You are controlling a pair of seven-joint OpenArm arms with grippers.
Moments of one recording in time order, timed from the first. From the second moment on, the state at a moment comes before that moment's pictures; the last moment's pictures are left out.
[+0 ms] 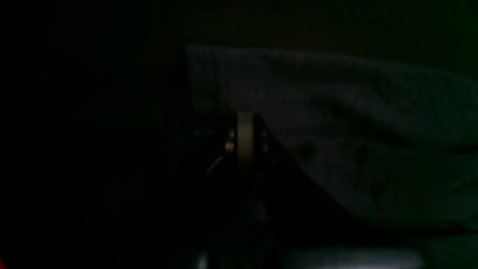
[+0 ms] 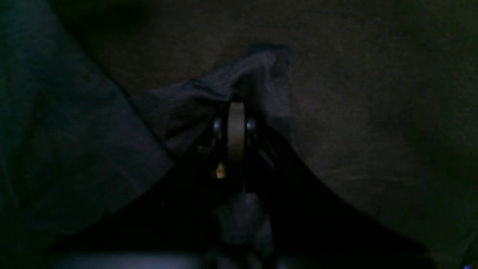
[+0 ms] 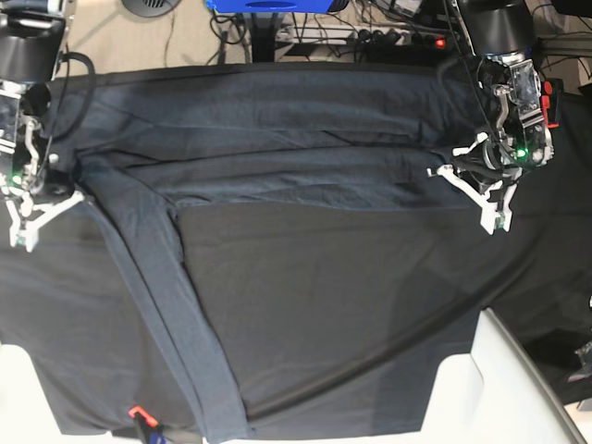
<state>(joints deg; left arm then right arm) 4.1 -11.5 -21.9 75.3 -11.7 -17.7 44.3 1.5 15.6 16.2 64.2 10.5 4.6 -38.5</state>
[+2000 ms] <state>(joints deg) 27.2 -10.3 -37.3 101.7 -24.0 -24.1 44.6 25.3 10.2 -5.0 39.9 10.3 6.8 -33.9</state>
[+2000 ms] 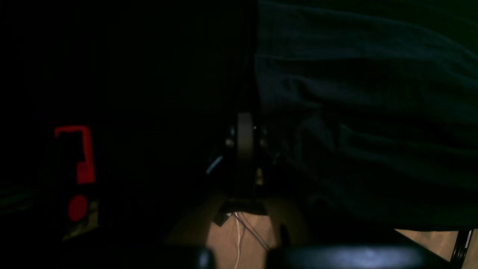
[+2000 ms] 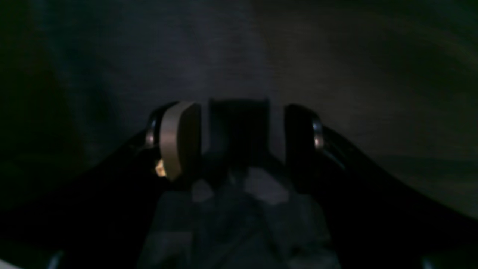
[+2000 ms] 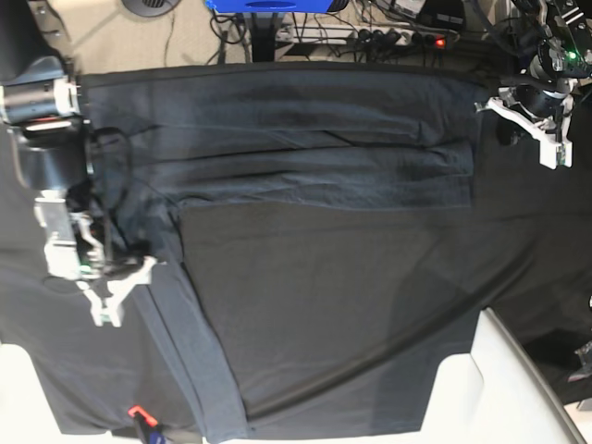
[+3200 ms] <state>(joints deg) 27.3 -10.6 -37.5 101.5 -23.8 -24.0 44.7 22.4 11.1 -4.5 40.3 10.5 6.7 -28.0</state>
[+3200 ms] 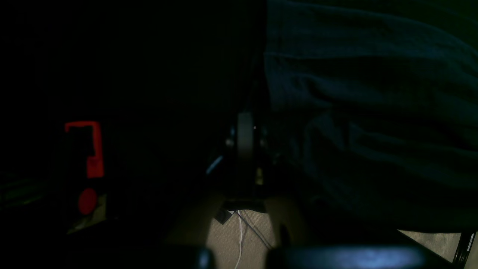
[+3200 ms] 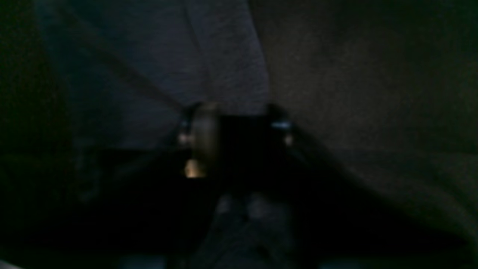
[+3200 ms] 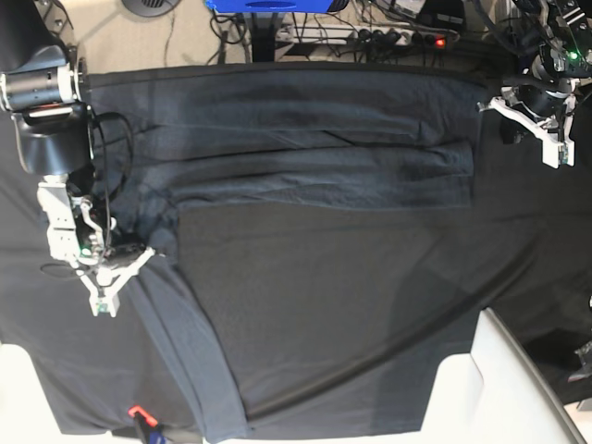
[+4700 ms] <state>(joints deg) 26.5 -11.9 -37.2 97.8 -23.7 -24.1 44.6 -21.8 3.7 3.4 101.2 10.3 6.7 -57.8</state>
